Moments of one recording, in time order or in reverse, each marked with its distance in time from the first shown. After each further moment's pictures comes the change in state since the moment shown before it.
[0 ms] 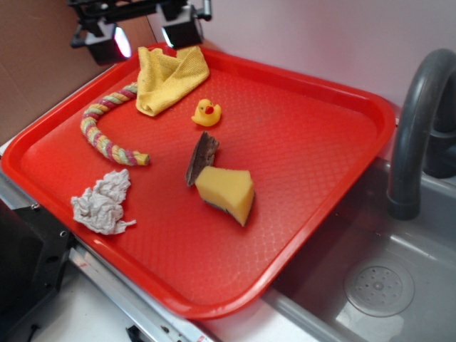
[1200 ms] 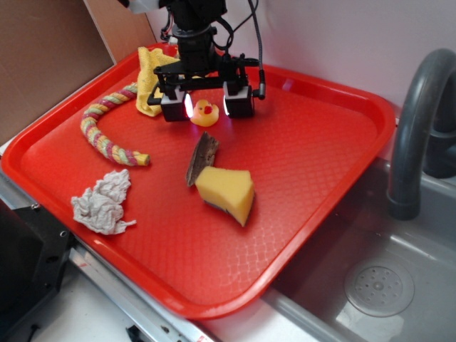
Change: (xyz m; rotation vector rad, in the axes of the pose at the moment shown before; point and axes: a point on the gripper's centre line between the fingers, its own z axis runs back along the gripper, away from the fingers) arm 0.022 -0.017 -0.100 0.078 0.103 -0.077
